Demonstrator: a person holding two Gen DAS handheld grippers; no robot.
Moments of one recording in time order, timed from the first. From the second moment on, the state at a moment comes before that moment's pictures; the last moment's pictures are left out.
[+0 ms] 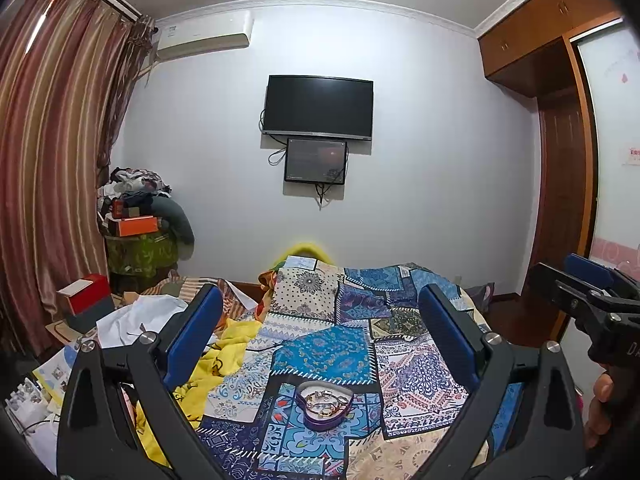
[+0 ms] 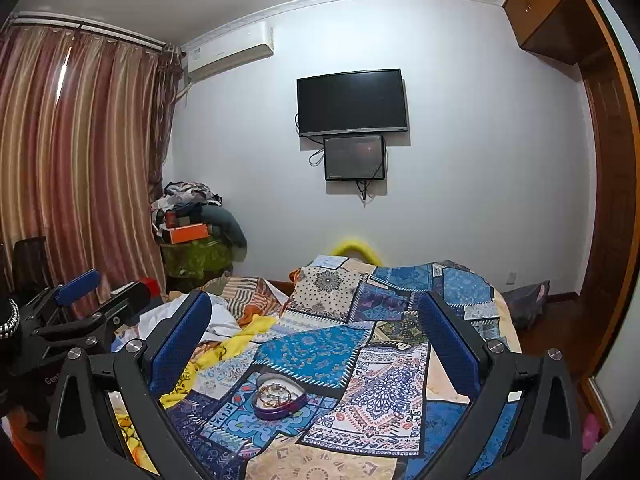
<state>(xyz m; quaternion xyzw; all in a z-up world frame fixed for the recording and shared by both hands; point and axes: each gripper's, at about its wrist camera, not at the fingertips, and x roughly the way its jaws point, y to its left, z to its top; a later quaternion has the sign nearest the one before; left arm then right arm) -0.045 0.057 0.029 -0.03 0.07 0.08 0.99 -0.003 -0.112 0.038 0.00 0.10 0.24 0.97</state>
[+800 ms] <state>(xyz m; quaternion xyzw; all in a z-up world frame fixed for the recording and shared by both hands) -0.041 0.061 0.028 -0.04 0.08 0.07 0.99 -0.003 -0.111 0.041 0.00 0.11 0.25 0.96</state>
